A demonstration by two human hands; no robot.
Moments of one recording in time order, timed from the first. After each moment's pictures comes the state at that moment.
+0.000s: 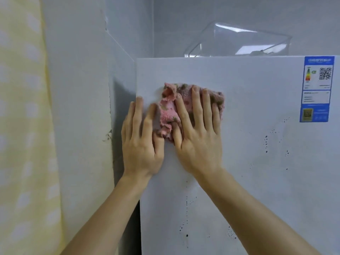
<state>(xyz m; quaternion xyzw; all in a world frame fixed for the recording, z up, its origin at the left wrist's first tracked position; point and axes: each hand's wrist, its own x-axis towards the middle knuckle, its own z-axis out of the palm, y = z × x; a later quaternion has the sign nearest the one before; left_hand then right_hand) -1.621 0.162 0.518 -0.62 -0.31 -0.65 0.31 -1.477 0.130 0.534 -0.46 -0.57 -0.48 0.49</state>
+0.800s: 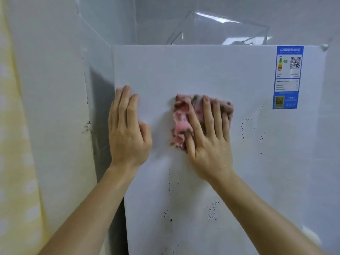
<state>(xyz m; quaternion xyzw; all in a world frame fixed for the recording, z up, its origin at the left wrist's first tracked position) -1.605 0.156 0.522 -0.61 -0.29 -0.66 0.34 -1.408 0.116 0.492 -0.48 -0.56 -0.47 0.48</state>
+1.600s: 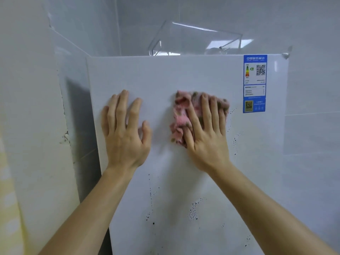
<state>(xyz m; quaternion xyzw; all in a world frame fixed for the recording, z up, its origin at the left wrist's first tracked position) -1.567 0.141 0.535 -0.62 -0.32 -0.62 0.36 -1.352 0.109 0.512 -0.50 -0.57 -0.45 0.47</state>
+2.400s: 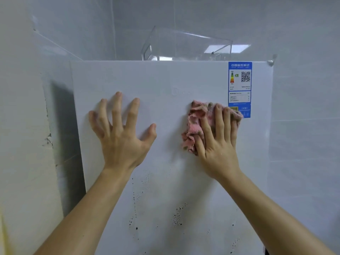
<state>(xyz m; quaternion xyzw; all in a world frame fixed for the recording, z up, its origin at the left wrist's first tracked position) -1.534 0.143 0.538 -0.57 -0.38 -0.60 0.41 -1.283 0.101 0.497 -0.51 -0.56 -0.46 0.47</state>
